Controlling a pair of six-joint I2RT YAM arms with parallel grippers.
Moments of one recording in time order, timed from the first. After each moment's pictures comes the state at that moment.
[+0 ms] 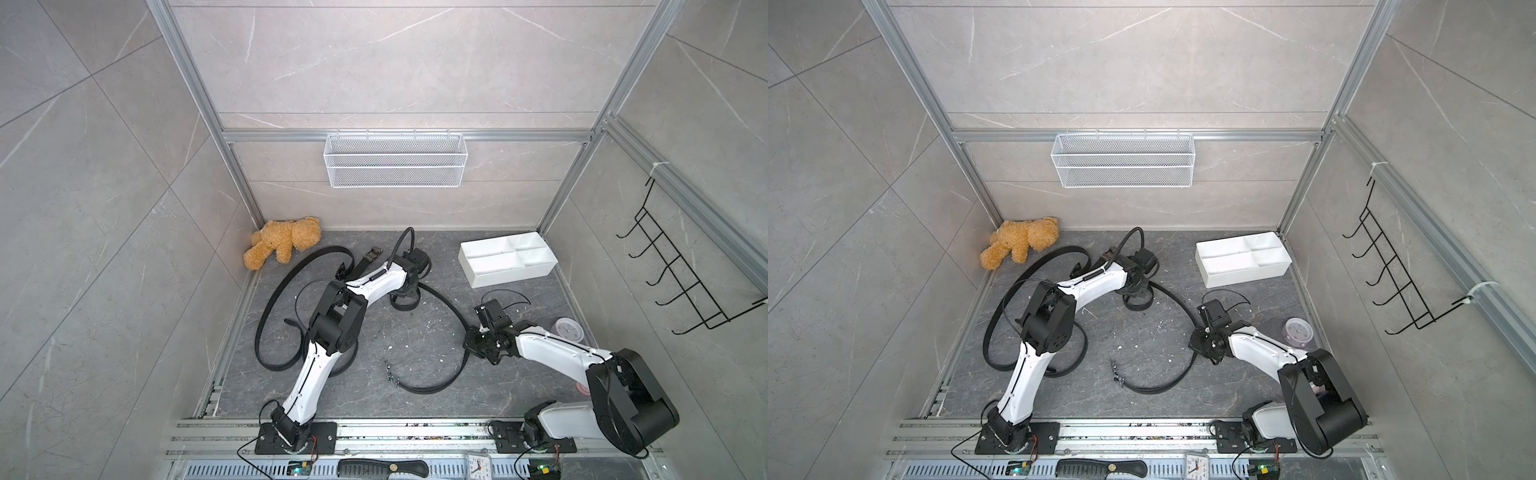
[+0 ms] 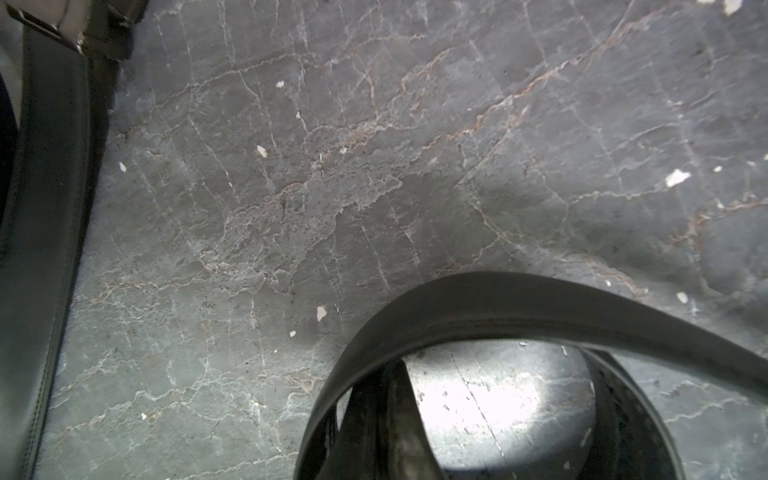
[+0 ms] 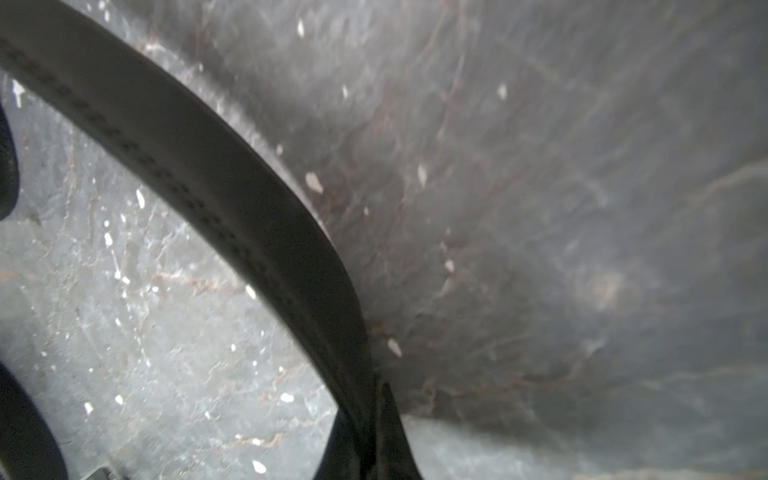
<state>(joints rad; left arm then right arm) -0.70 2.32 1.89 -0.85 -0.31 -0.43 0.43 1.37 0.59 -0.41 -0.14 0.90</state>
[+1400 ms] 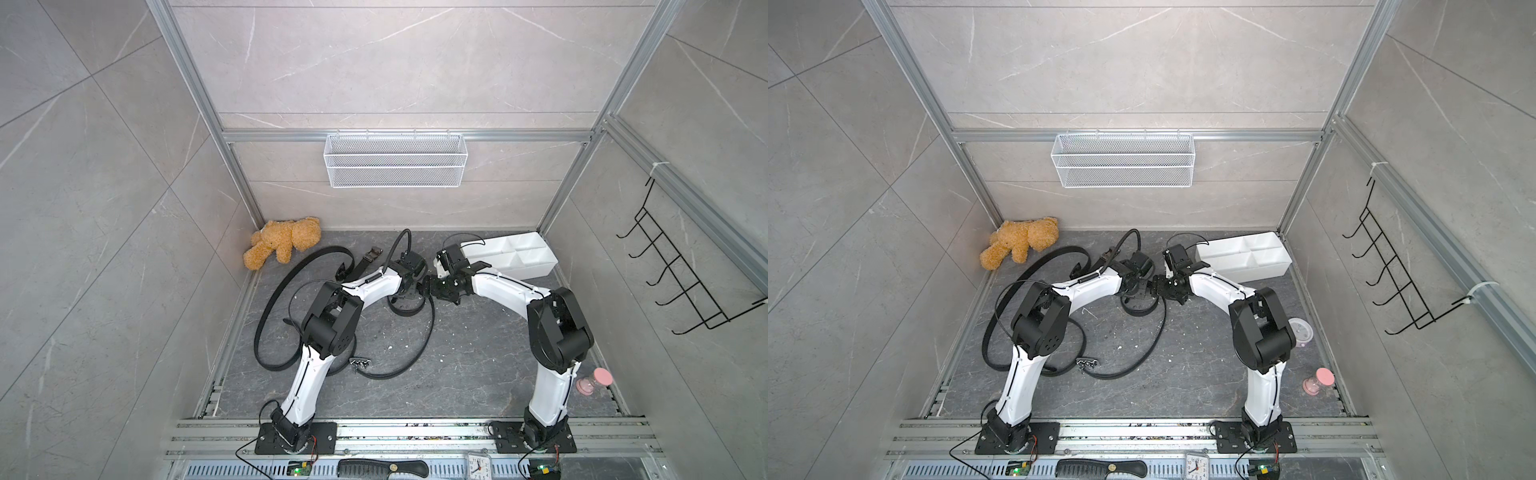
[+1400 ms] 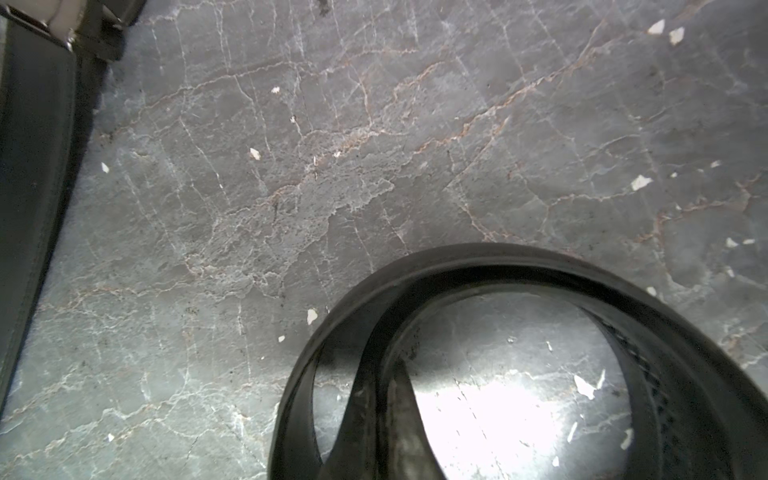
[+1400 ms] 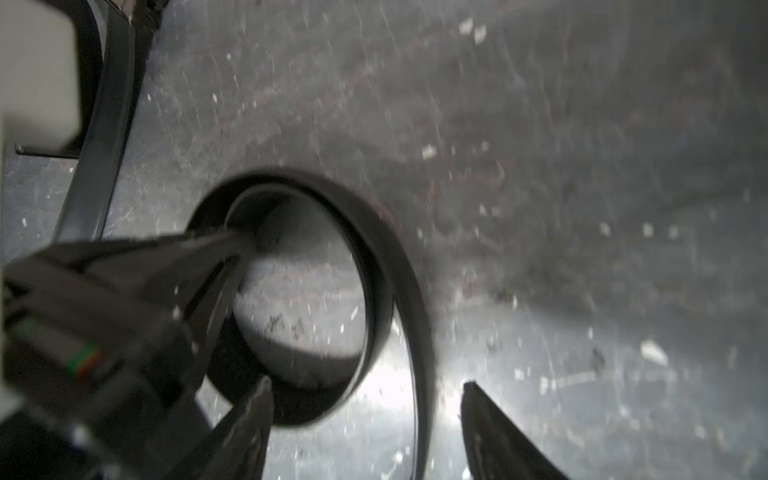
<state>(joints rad) -0.69 2.24 1.72 -0.67 -0.27 -0.43 0.45 1.95 1.40 -0.52 -0.19 0.48</state>
